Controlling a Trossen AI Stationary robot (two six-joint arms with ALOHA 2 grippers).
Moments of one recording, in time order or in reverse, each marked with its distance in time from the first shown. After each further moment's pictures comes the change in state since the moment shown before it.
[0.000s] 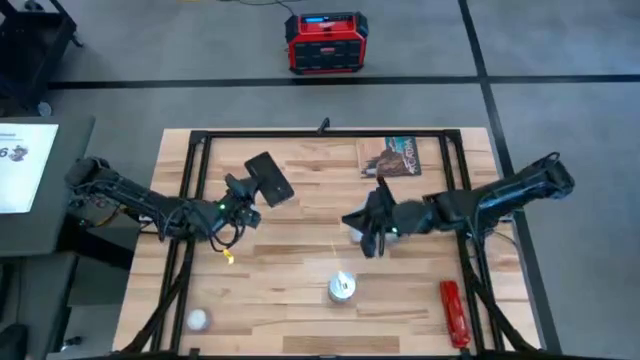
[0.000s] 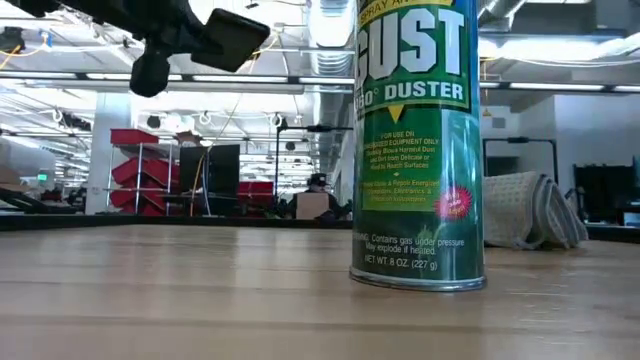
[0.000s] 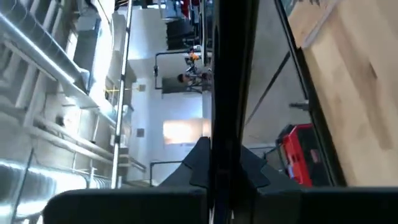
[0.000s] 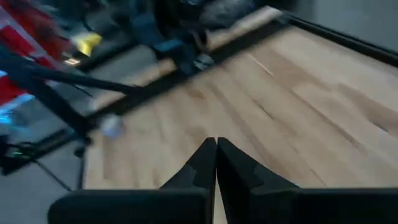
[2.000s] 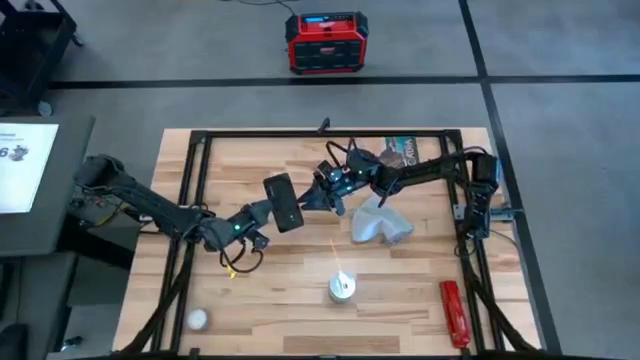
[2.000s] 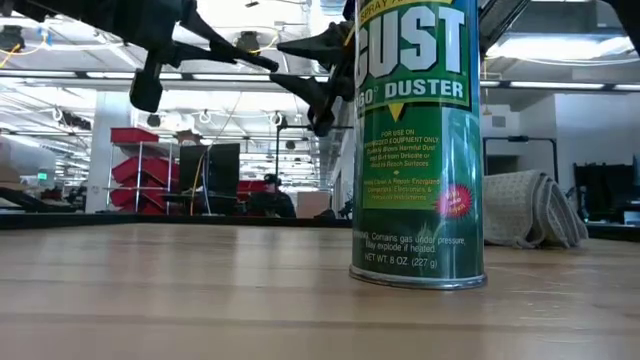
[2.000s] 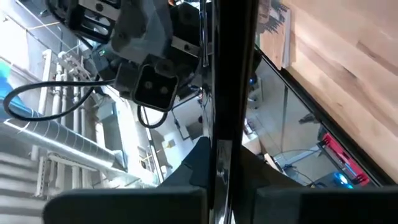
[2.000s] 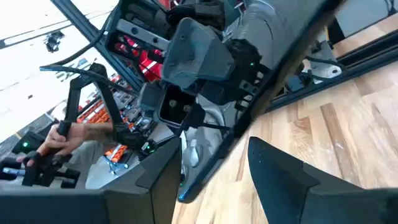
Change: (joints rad) left arm -0.084 0.192 -0.001 0.109 0.080 0.317; right arm -0.457 0.579 0.070 0.816 -0.986 0.149
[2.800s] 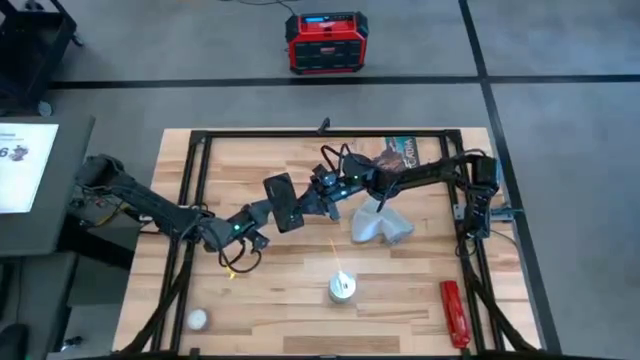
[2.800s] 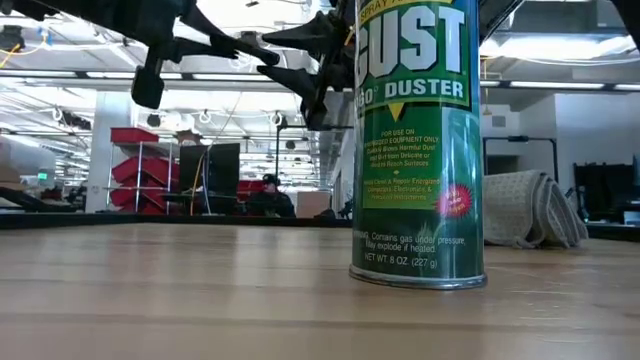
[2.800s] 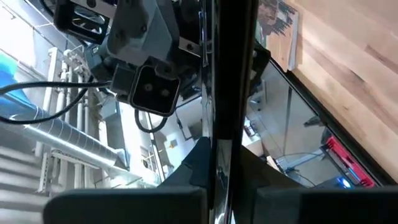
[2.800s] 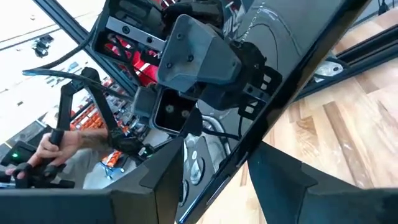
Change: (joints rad) left arm 0.002 -0.001 0.001 0.004 0.004 0.002; right arm 0.056 0.000 0.061 -0.076 0.068 0.006
